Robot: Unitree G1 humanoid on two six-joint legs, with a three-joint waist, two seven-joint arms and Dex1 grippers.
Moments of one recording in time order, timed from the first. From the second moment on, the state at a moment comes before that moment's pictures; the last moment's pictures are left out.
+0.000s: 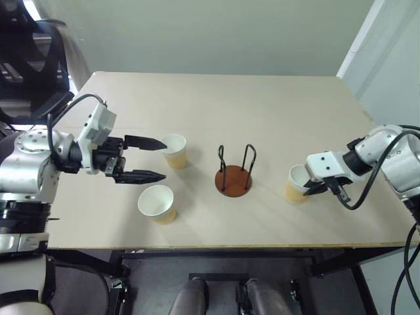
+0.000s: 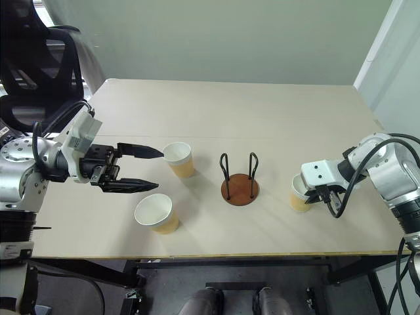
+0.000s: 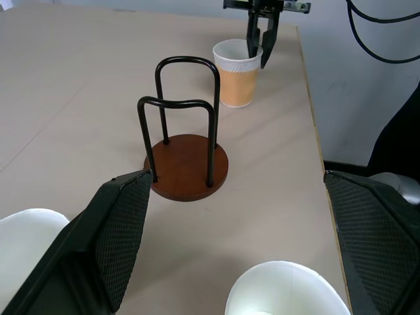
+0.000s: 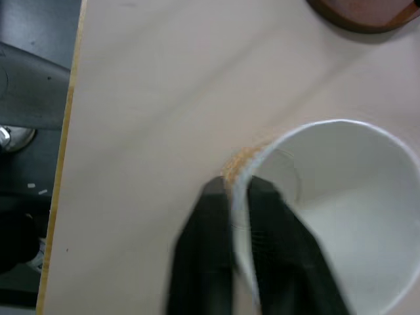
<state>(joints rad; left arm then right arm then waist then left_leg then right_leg) -0.66 0.96 0.06 0.23 -0.56 0.39 -1.57 -0.80 -1.02 0.41 0.15 -0.01 0.09 1.61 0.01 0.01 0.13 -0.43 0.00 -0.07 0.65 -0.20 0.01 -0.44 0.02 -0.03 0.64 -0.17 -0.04</state>
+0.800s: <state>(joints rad) -0.74 0.95 0.12 0.29 -0.65 0.40 -1.58 -1.04 -0.96 0.42 0.21 0.02 0.12 1.61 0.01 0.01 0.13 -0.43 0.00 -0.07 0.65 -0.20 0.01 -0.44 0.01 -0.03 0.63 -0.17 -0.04</state>
